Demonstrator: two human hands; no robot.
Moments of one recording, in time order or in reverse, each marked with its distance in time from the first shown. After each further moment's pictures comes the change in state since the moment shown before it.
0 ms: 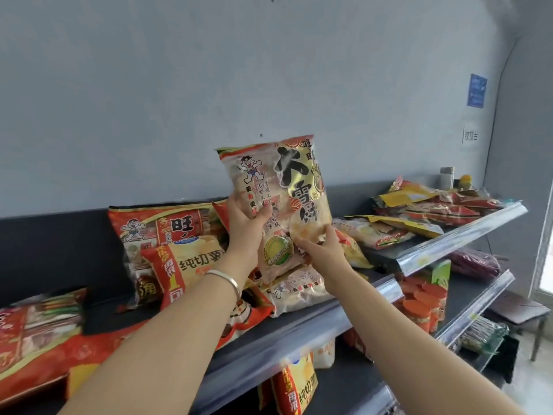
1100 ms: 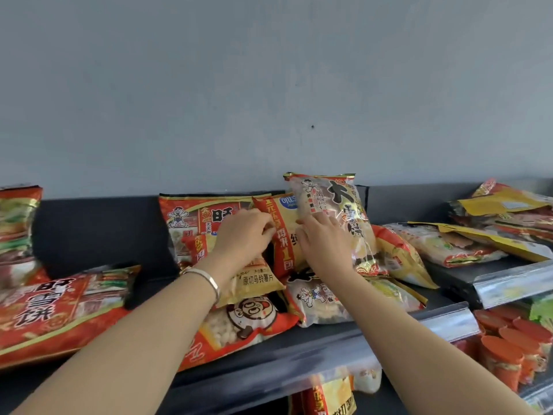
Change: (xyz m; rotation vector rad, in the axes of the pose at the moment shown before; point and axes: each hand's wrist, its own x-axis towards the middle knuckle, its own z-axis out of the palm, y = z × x) left_hand 0.011 0.007 -0.060 1.612 -0.097 0.462; right_hand 0.030 -0.005 0.057 -0.864 0.032 -0.884
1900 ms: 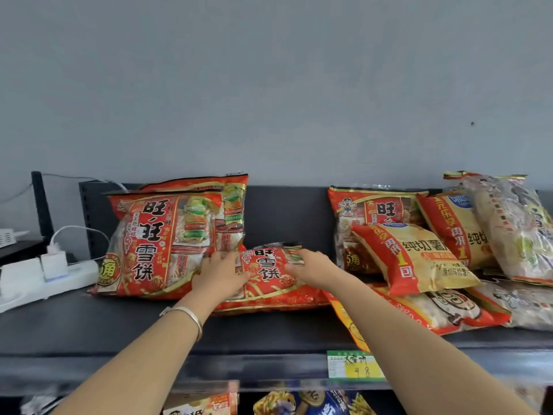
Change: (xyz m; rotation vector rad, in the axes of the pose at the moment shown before) left_hand -0.215 -0.292 -0.116 0.057 -0.423 -0.732; right_hand -0.029 -0.315 0.105 0.285 -0.869 0.081
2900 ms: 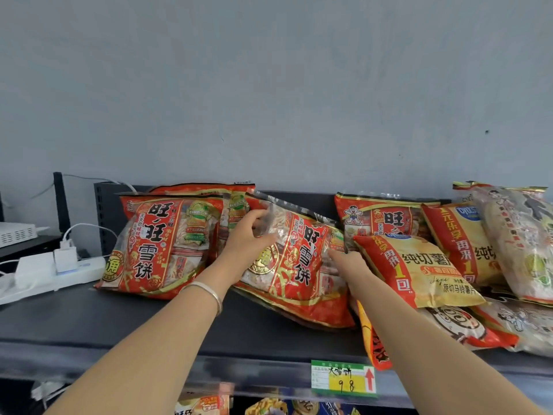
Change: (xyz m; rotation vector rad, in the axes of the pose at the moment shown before) left_hand -0.017 0.075 -0.042 -0.920 0.170 0.255; right_hand 0.019 0.056 -0.030 0.814 0.261 0.397
